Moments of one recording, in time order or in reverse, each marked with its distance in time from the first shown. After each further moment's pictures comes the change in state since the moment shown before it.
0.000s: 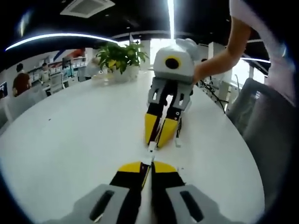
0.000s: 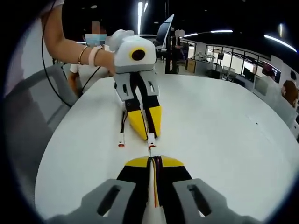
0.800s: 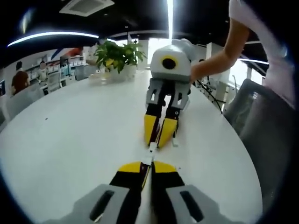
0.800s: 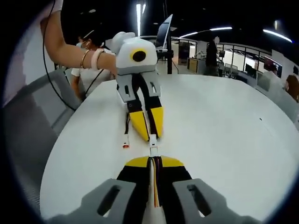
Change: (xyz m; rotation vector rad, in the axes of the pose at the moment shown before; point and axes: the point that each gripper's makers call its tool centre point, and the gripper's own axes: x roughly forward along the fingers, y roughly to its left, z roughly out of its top) left arm 0.001 -0.006 -0.002 -0.004 0.015 -0.031; right arm 0.002 0.004 -0.001 0.048 -0.006 0.045
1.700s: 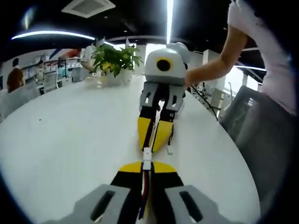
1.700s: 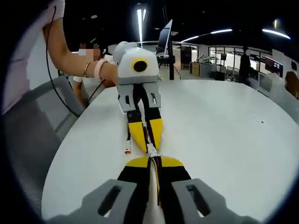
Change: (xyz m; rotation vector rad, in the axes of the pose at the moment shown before) left arm 0.006 -0.012 0.013 -0.032 -0.060 -0.049; right arm -0.005 0.002 0.011 0.001 -0.051 0.029
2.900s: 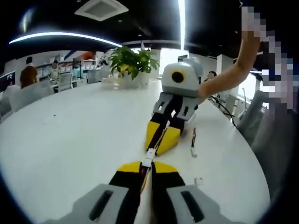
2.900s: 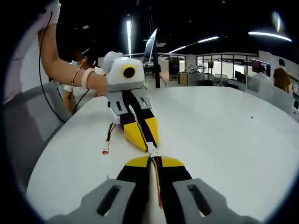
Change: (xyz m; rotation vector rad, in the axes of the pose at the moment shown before) left arm 0.006 0.042 -0.008 -0.052 -0.046 0.138; right arm 0.009 -0.036 -0.010 0.040 -0.124 -0.102
